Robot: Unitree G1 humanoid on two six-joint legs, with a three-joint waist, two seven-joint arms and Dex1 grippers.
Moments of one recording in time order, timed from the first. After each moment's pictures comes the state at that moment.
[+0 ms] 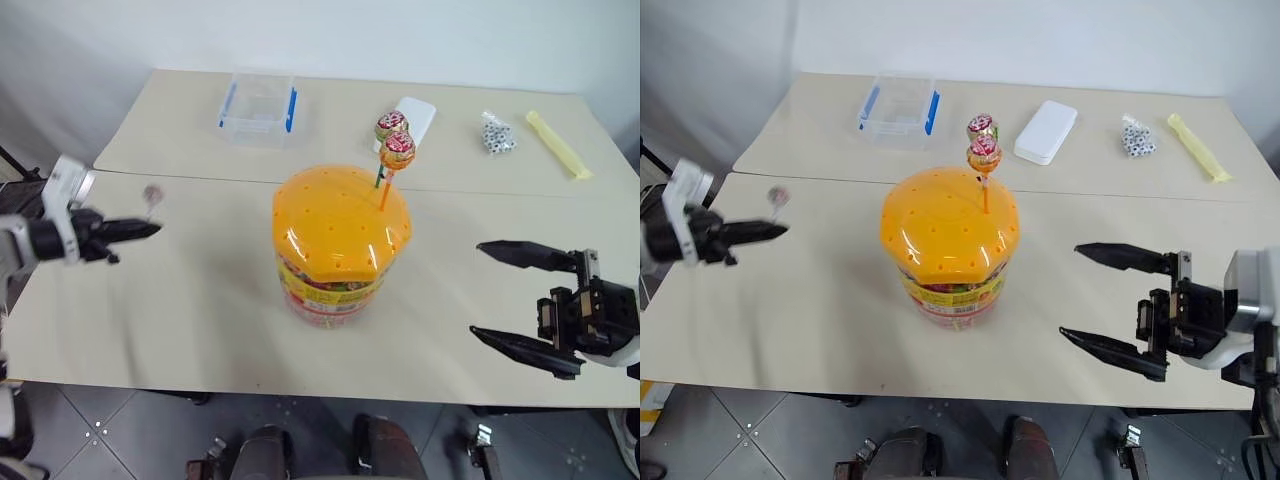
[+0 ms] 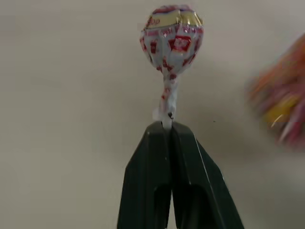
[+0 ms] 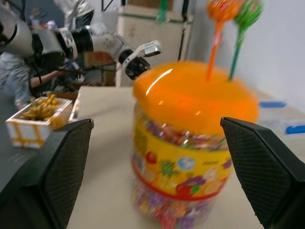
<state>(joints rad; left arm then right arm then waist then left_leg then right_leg) -0.43 1.19 0.14 0.35 -0.42 0.80 -1.06 0.07 -0.82 -0.48 -0.55 1.00 0.27 1.19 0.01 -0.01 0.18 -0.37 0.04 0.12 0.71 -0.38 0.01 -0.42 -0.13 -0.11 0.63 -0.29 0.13</state>
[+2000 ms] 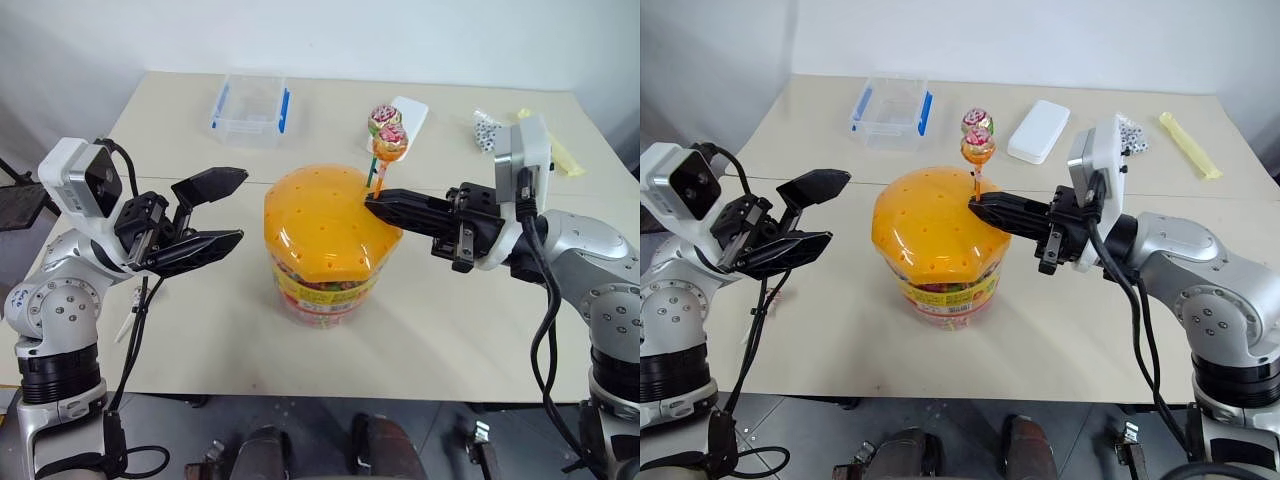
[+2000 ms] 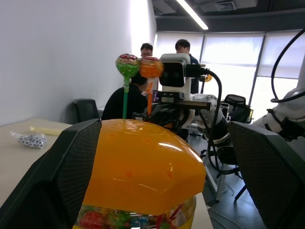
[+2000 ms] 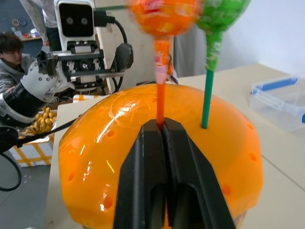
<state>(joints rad) -0.50 0.61 0.35 -0.18 -1.04 0.63 -1.15 -0.59 -0.71 -0.12 -0.50 1.07 0.74 0.66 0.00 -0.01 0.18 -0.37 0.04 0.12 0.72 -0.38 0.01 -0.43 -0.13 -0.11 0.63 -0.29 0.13</state>
